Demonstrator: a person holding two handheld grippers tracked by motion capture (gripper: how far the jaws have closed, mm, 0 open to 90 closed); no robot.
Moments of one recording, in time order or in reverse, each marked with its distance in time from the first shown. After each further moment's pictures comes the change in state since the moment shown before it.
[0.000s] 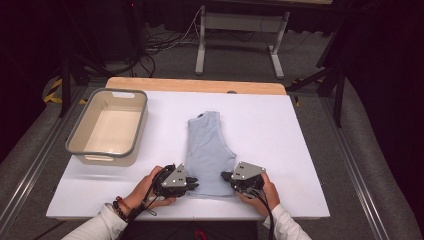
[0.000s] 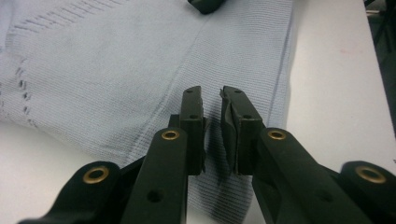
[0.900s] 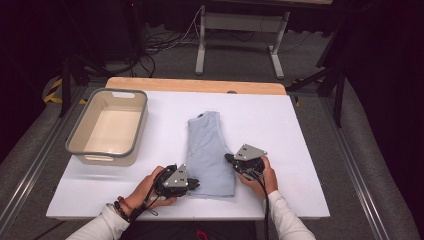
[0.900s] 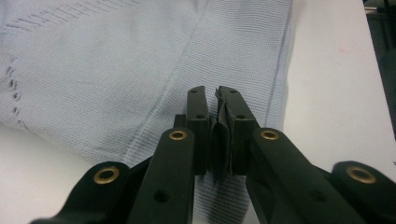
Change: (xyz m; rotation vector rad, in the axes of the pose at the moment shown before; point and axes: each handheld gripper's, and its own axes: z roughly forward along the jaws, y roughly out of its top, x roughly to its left) left arm -0.002 0.003 0.003 0.015 0.002 0.021; right arm -0.042 0.010 0.017 -0.020 -0.113 0.080
